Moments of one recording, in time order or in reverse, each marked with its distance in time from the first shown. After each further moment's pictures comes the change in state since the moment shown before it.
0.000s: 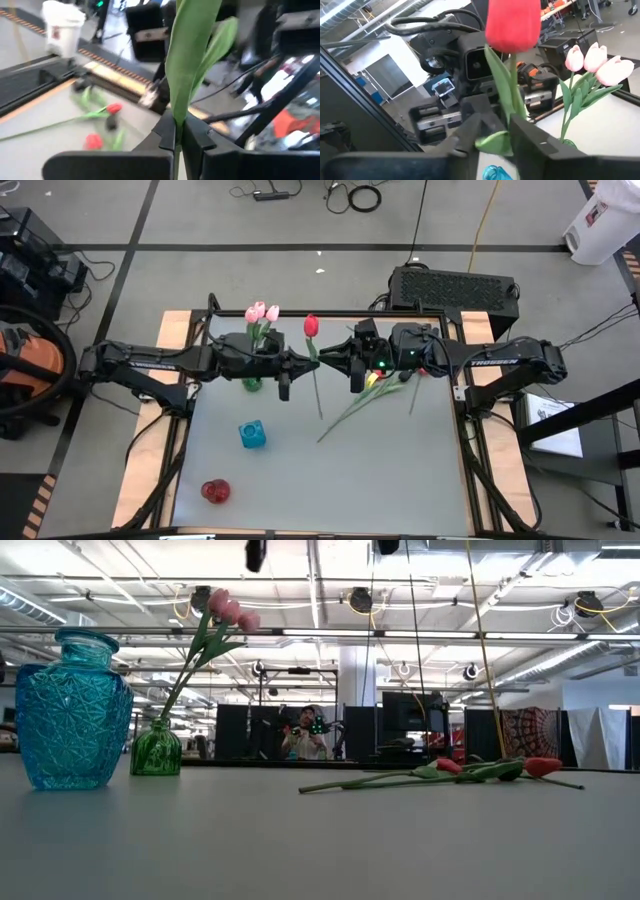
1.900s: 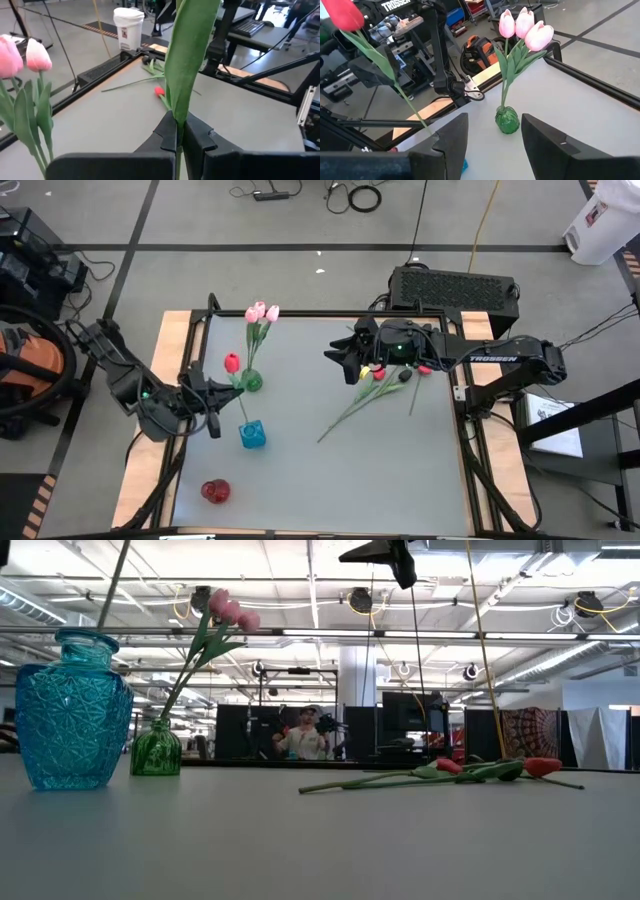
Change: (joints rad) left arm -0.771 -0.320 0.000 -0.856 -0.967 -0.351; right arm -0.071 0.000 0.000 -0.252 0.082 -0.028
